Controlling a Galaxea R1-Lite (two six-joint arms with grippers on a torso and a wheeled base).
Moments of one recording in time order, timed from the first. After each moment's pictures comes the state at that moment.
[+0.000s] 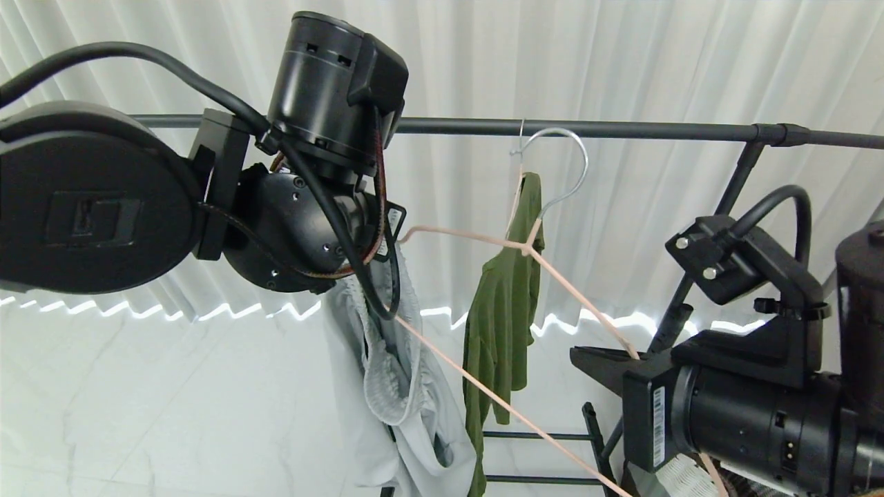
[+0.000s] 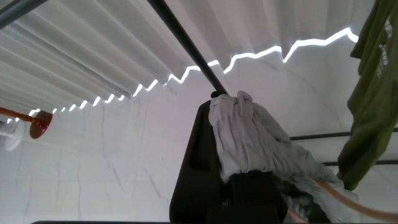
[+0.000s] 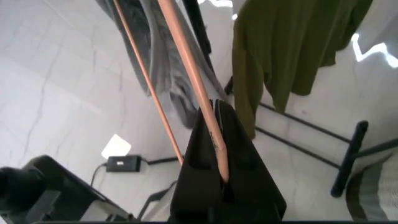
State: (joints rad) left arm -0.75 1.72 -1.50 0.29 0.84 0.12; right arm 1.16 1.40 -0.90 -0.09 -0.41 0.46
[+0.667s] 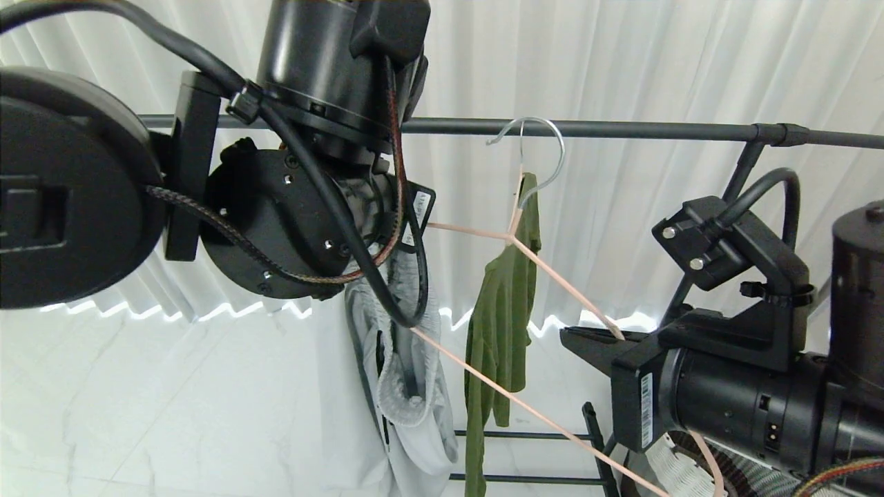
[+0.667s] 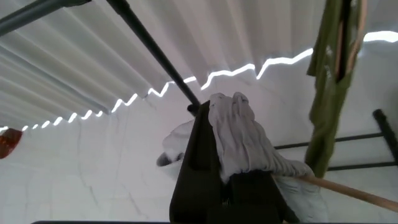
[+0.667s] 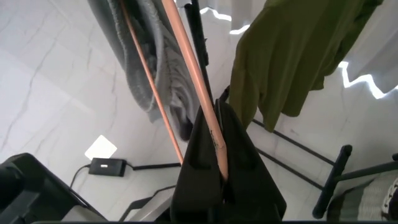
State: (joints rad) left arm -0.85 1.71 -1.55 0.29 0.84 0.07; right arm 1.13 1.42 -0.90 -0.17 -0.37 0.32
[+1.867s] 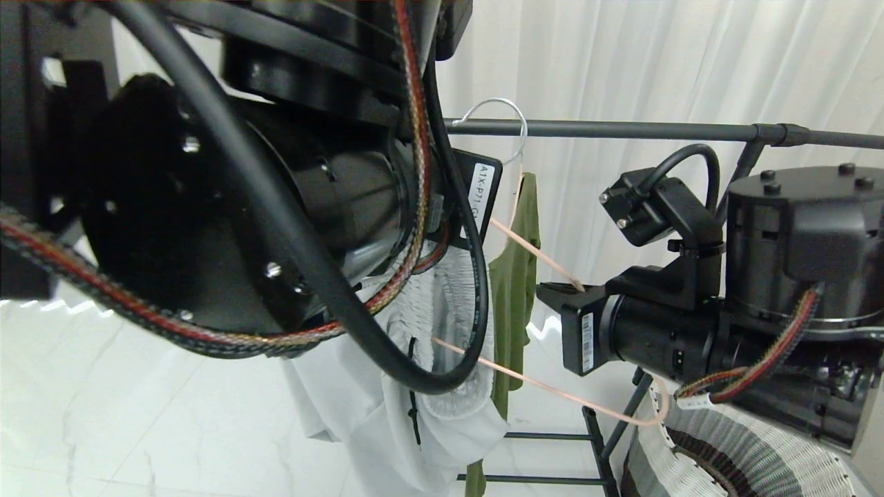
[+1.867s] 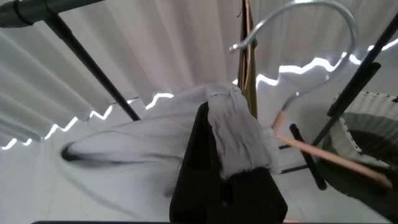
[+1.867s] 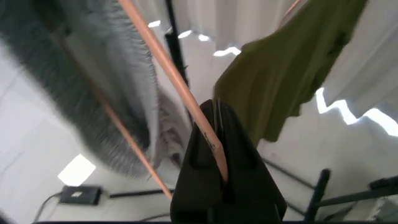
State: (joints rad) left arm -1.03 1.67 -1.60 0.29 0.79 -0.03; right arm 1.01 1.55 -0.97 -0.32 -0.32 0.19
